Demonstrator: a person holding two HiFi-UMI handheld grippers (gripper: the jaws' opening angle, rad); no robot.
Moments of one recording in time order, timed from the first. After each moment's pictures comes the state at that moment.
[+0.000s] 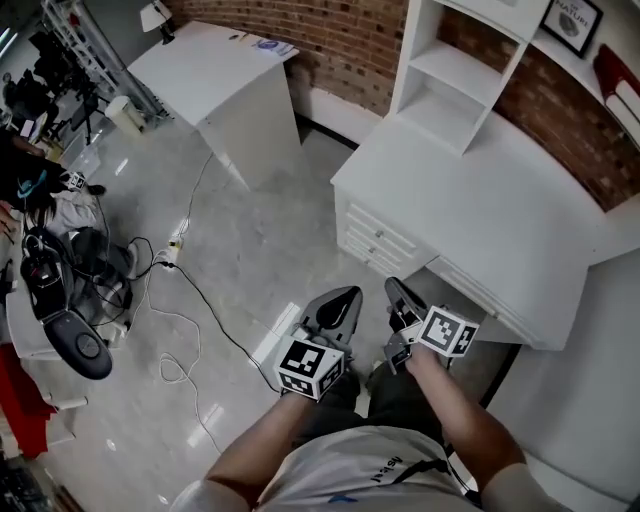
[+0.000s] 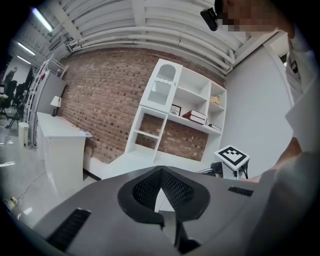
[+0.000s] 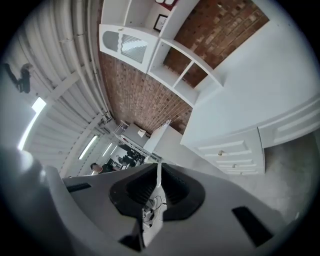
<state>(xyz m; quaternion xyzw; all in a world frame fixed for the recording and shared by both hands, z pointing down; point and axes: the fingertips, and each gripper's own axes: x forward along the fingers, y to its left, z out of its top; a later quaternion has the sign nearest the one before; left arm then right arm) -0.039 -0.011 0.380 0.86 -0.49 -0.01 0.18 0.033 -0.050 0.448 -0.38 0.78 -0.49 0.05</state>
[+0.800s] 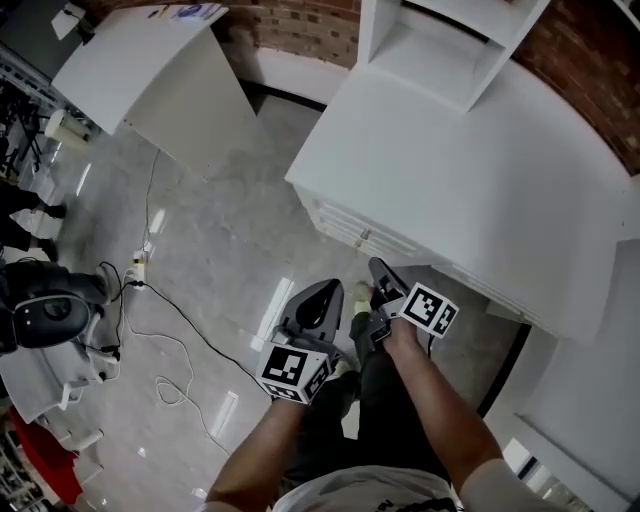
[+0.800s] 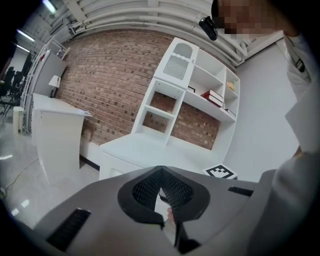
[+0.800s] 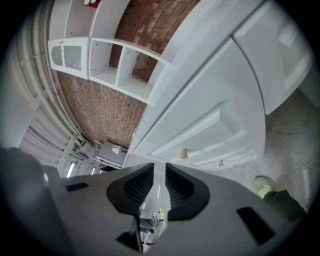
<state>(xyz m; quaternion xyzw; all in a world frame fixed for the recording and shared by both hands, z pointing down) -0.036 -0.167 0.541 0.85 -0.47 0.03 0.23 0.052 -0.208 0.669 -0.45 0.66 -0.59 0.11</state>
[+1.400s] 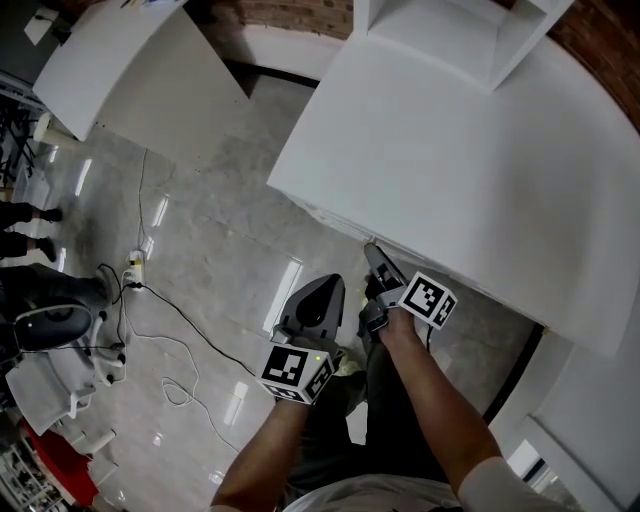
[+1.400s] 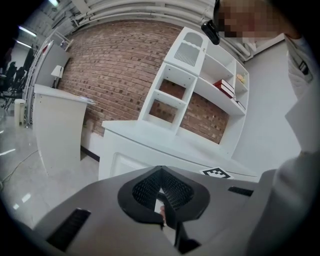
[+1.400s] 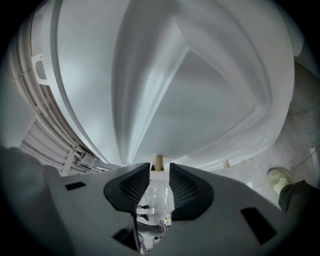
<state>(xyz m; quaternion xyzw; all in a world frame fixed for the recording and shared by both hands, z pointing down) -0.032 -0.224 0.631 0.84 -0.48 0.05 0.25 0.043 -0.269 0.759 -0.44 0.62 -0.63 0.16</state>
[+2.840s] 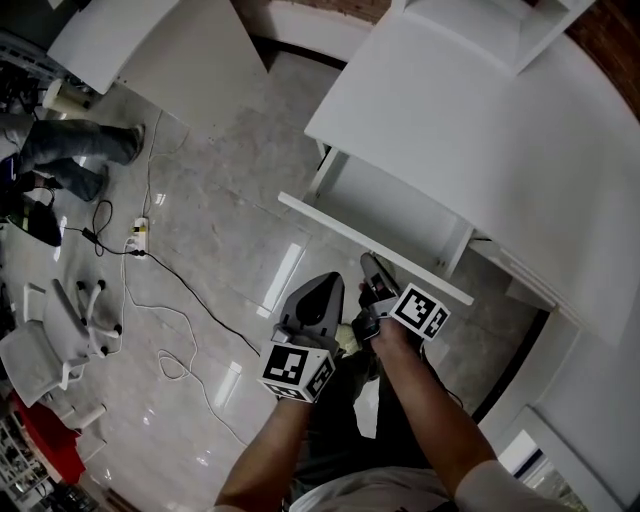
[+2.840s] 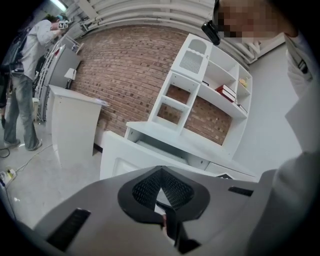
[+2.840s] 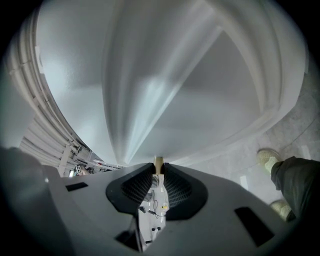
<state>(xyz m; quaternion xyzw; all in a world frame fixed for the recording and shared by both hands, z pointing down) -0.078 -0.146 0.628 0.81 -0.52 0.04 0.27 -0.010 -0.168 0.762 -0.44 0.61 -0.64 0.13</state>
